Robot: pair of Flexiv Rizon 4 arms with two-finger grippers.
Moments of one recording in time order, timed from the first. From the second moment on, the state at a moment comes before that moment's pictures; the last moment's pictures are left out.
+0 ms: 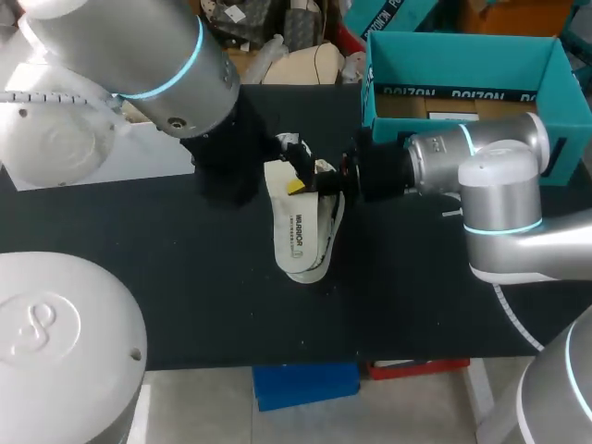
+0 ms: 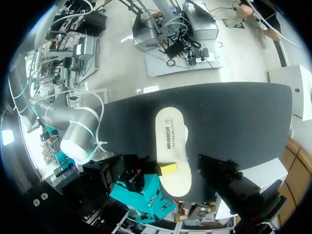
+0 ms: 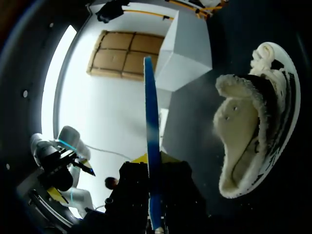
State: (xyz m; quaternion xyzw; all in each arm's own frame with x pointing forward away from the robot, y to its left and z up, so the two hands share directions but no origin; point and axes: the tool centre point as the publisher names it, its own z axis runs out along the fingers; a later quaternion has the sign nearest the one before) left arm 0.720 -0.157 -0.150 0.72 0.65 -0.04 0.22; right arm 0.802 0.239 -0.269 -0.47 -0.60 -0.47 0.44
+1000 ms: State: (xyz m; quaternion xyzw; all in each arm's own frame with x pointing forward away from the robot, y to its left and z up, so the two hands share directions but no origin) left arm 0.716 -0.180 -0.187 0.71 0.69 0.03 0.13; right arm 0.802 0.239 -0.269 -0.47 -0.60 -0.47 0.44
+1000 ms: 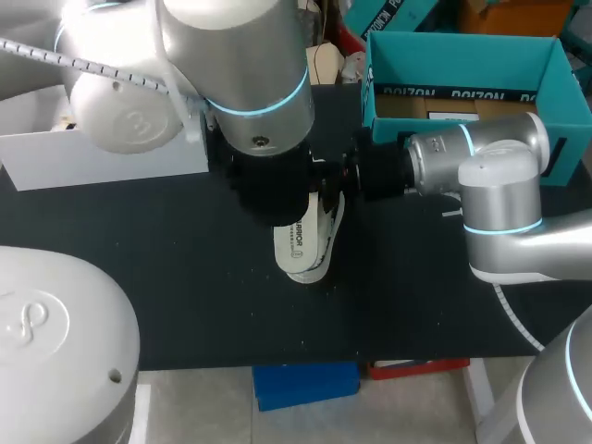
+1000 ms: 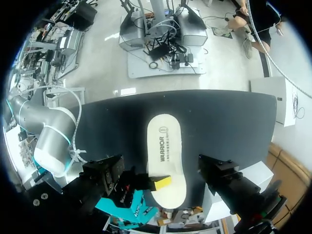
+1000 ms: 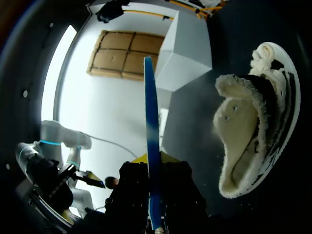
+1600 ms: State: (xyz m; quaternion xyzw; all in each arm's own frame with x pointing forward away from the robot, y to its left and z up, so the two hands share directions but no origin) left arm 0.725 -0.173 -0.209 0.70 0.70 0.02 0.13; right arm 0.802 0.239 -0.269 -0.47 -0.60 -0.47 0.44
